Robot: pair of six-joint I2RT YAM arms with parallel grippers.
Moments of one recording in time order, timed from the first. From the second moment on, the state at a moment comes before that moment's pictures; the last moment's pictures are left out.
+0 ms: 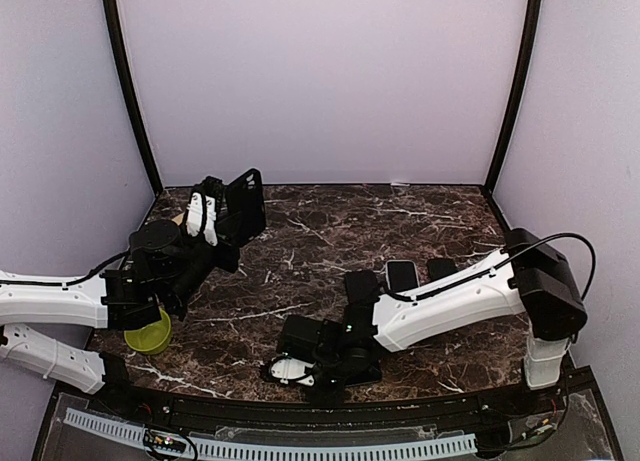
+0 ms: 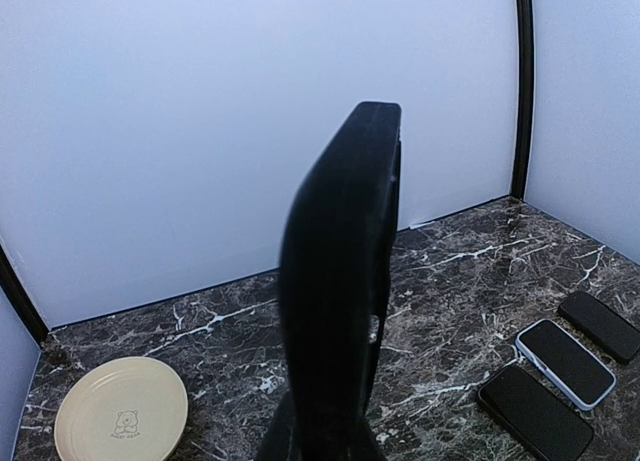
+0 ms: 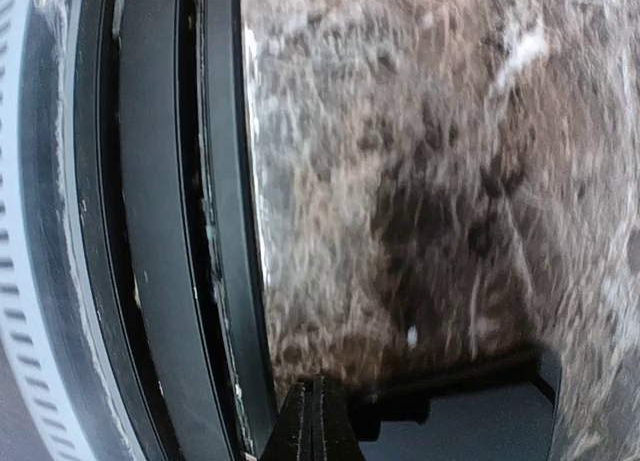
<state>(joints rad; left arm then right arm) -1.02 1.08 0.62 0.41 -0.69 0.05 1.41 1.99 1.33 -0.59 -0.10 -0.08</state>
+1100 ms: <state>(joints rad) -1.02 1.09 0.62 0.41 -0.68 0.05 1.23 1.73 0.99 -0.57 0.17 0.21</state>
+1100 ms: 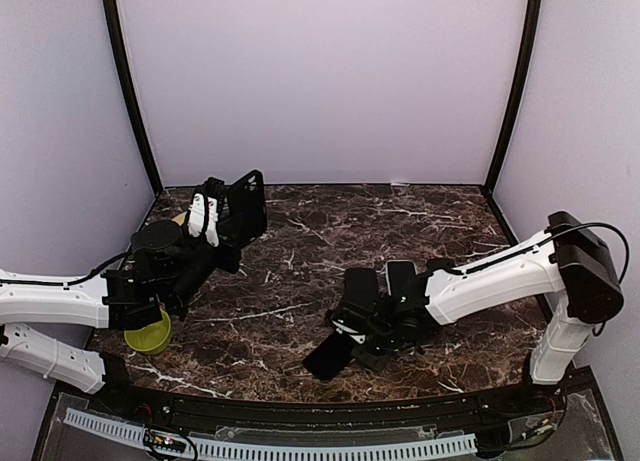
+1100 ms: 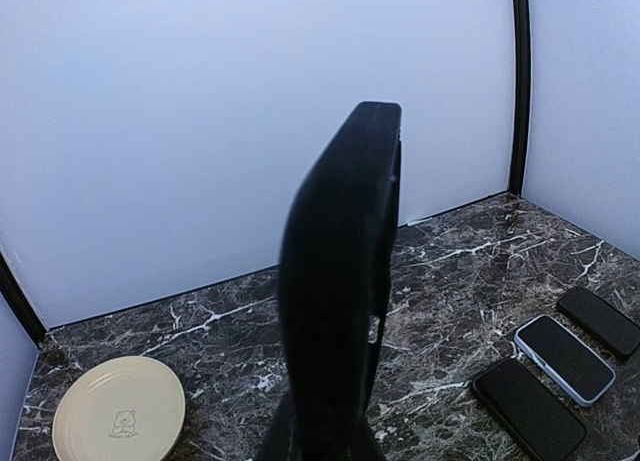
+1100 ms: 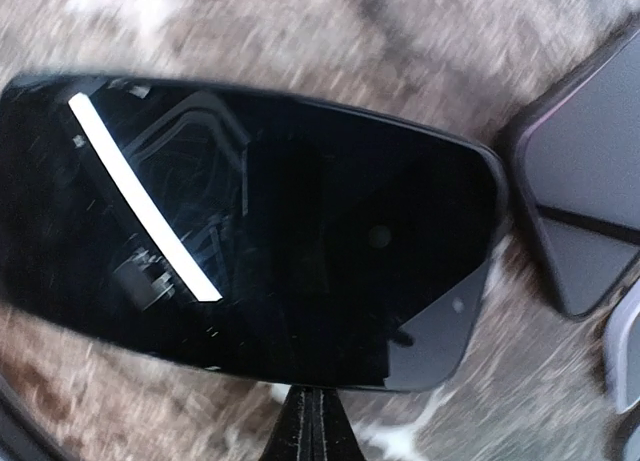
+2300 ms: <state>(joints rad) -1.02 1.09 0.62 0.41 -0.68 0.05 1.28 2.08 1.46 -0.46 0.10 0.00</state>
